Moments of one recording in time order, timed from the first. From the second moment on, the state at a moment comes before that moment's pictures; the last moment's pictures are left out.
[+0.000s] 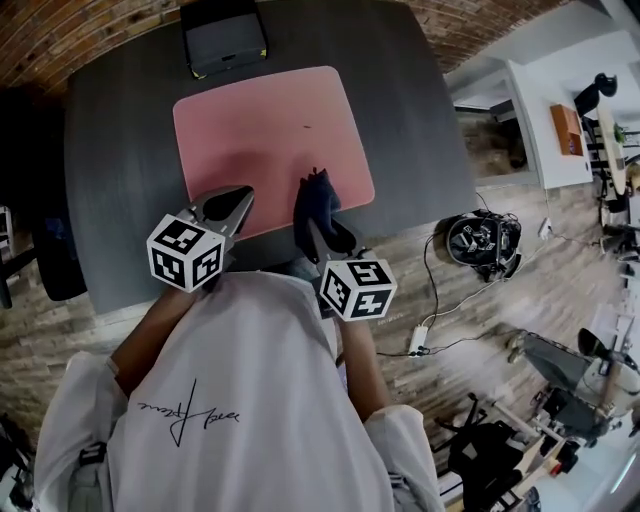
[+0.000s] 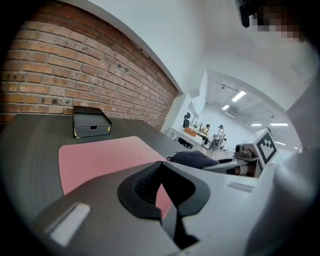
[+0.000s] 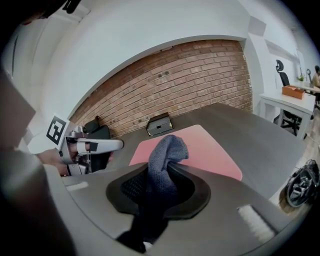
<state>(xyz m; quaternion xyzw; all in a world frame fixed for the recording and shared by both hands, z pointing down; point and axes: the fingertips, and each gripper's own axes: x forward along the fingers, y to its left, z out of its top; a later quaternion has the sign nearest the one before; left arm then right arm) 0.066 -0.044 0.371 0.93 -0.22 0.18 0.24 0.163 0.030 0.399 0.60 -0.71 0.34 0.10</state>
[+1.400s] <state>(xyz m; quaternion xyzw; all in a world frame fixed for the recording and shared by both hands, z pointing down) 0.071 -0.092 0.420 0.89 -0.25 0.21 0.31 0.305 -0.024 0.499 0.63 -0.64 0.32 0.31</state>
